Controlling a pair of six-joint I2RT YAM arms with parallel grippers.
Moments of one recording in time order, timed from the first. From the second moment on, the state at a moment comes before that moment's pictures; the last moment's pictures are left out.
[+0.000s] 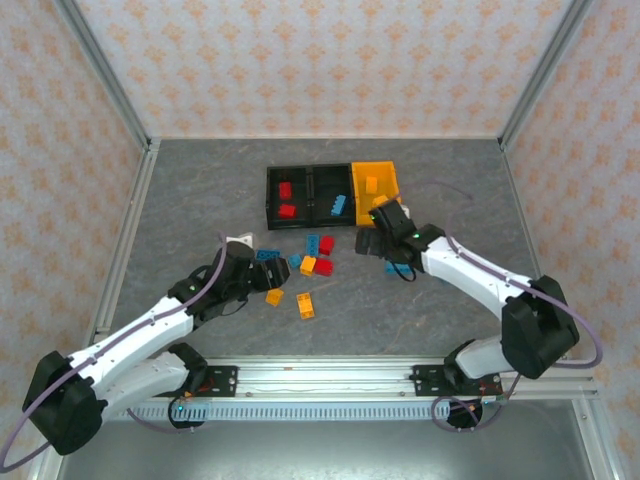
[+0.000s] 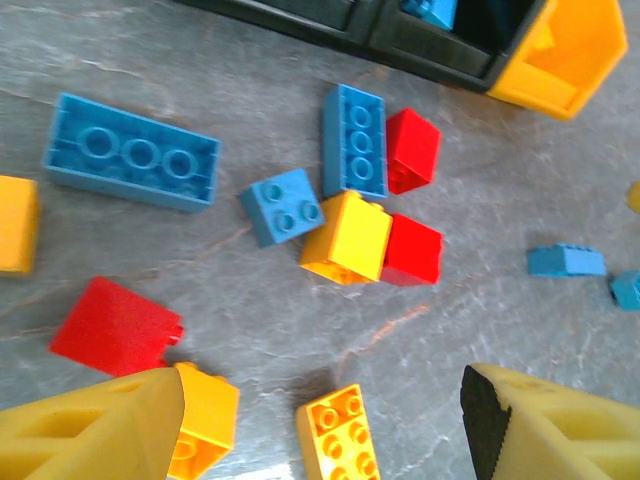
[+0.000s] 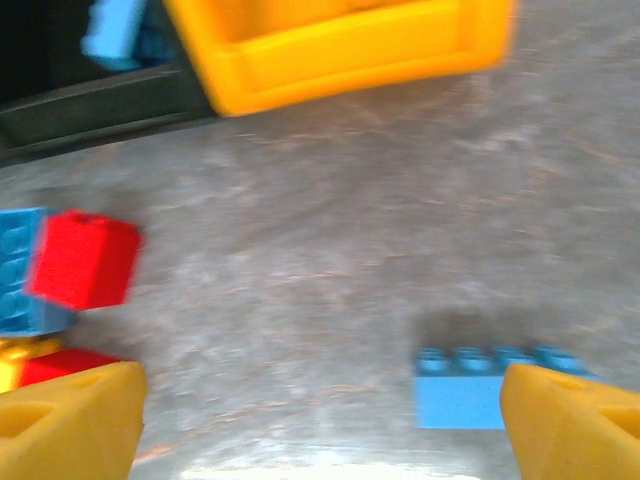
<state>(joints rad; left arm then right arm) -0.60 0.95 0.54 -0.32 0.00 -0.81 0.56 1.39 0.92 -0.58 0.19 0.65</state>
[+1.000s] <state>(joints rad) -0.65 1.05 0.54 -0.24 0.01 -0.84 0.50 1.53 0.83 -0.54 0.20 0.57</state>
